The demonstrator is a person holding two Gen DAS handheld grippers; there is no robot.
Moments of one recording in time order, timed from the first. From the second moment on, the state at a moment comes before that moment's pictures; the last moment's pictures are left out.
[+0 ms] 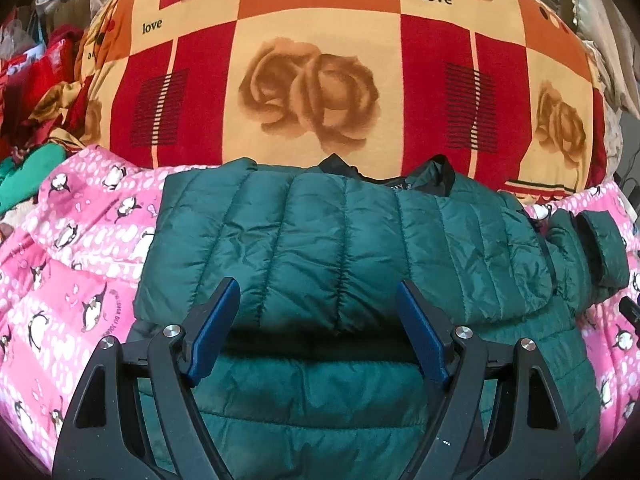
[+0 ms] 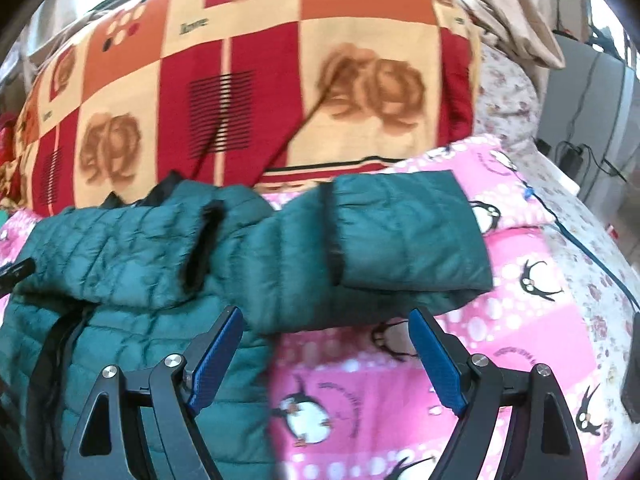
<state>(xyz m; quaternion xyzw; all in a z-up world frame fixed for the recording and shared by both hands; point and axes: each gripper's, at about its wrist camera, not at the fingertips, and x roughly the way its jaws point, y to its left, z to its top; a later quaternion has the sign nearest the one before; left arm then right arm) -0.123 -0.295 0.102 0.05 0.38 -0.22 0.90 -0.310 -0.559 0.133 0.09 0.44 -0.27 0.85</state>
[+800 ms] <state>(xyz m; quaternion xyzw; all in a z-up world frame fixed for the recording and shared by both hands) -0.111 -0.286 0.089 0.06 0.40 -0.20 0.89 -0.279 -0.649 0.081 0.19 0.46 -0.31 0.81</state>
